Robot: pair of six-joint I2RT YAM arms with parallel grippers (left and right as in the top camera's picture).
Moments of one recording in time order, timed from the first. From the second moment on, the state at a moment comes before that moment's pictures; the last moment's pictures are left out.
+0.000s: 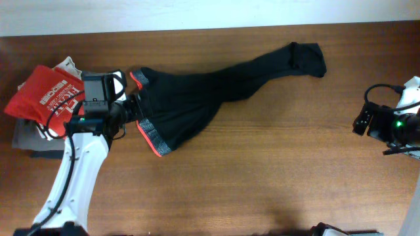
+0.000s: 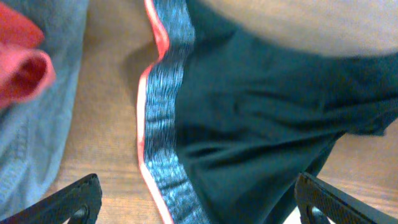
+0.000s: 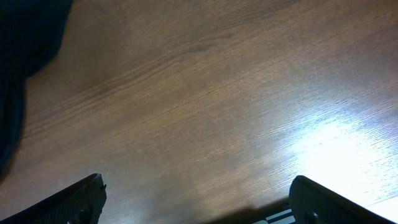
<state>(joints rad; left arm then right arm) -0.01 1.46 1.09 -0.55 0.12 -0.26 -0.44 1.33 1.66 -1.55 -0.10 0.05</state>
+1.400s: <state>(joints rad) -0.23 1.86 1.12 -0.90 0.15 -0.25 -0.44 1.34 1.66 -1.54 -0.10 0.05</state>
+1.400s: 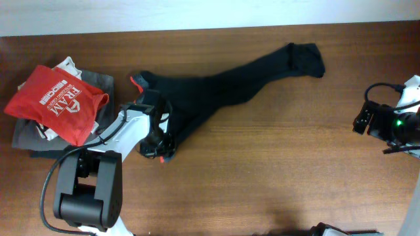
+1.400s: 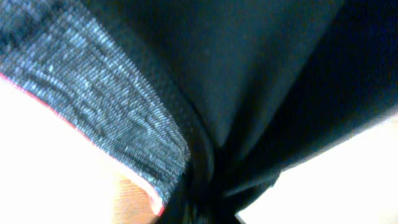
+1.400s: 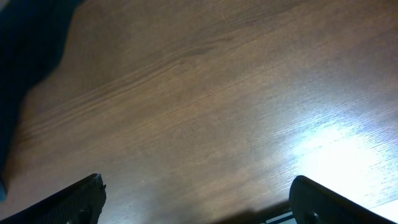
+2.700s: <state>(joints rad) -0.11 1.87 1.10 -0.97 -0.23 -0.35 0.04 2.19 1.65 -0.72 -0.09 0.01</state>
